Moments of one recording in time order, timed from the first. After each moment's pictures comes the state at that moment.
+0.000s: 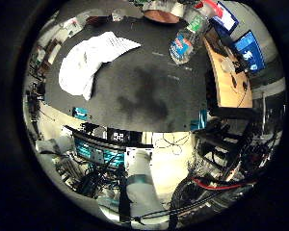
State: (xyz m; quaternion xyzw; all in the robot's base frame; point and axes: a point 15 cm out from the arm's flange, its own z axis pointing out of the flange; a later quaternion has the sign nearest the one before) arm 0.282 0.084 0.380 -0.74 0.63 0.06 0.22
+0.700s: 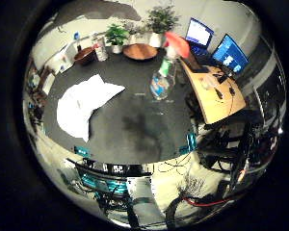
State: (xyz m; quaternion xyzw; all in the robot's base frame) arm 0.338 0.007 0.462 -0.66 0.67 -0.14 0.32
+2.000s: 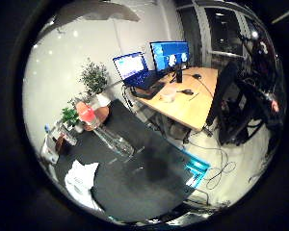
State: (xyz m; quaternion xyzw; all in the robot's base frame) arm 0.331 -0.136 0.438 -0.36 0.71 -0.32 0.52
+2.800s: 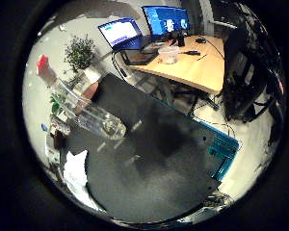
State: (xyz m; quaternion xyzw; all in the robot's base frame) arm 0.401 -0.170 0.361 -0.34 0.77 -0.21 0.50
